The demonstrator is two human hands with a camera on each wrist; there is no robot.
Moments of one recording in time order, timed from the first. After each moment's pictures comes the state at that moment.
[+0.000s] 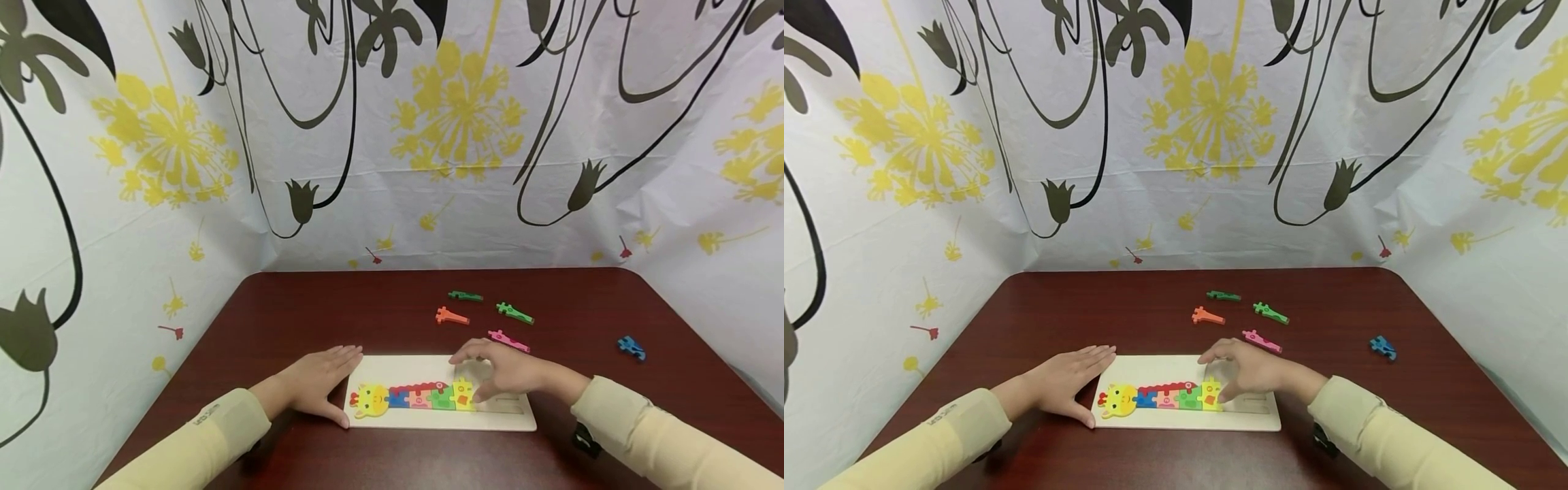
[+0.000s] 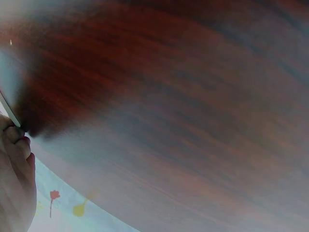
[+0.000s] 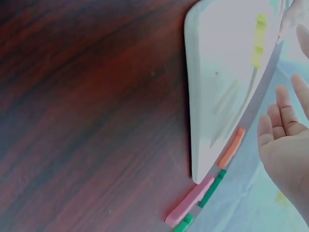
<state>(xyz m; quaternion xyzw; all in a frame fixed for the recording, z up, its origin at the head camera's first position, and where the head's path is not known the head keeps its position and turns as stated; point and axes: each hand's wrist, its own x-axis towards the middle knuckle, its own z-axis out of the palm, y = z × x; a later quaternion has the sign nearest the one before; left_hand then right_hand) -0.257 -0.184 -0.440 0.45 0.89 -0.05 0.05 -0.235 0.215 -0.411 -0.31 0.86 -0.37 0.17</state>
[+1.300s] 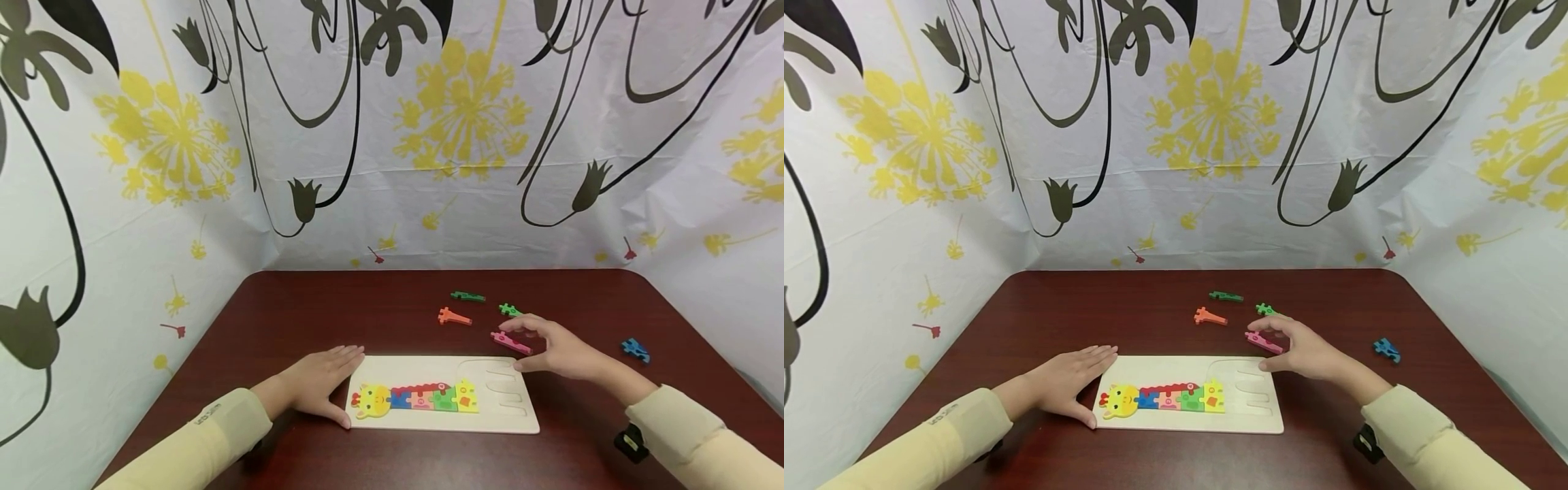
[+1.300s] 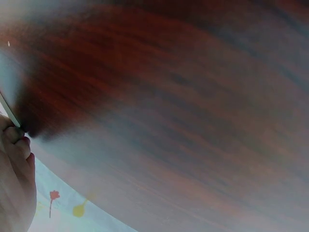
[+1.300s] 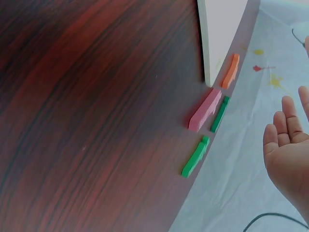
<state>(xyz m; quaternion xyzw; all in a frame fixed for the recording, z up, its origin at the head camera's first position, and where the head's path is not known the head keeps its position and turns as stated) -0.257 -0.184 -0.441 0.44 0.90 -0.05 0.06 -0.235 0.279 -0.395 -0.25 0.89 -0.37 0.00</state>
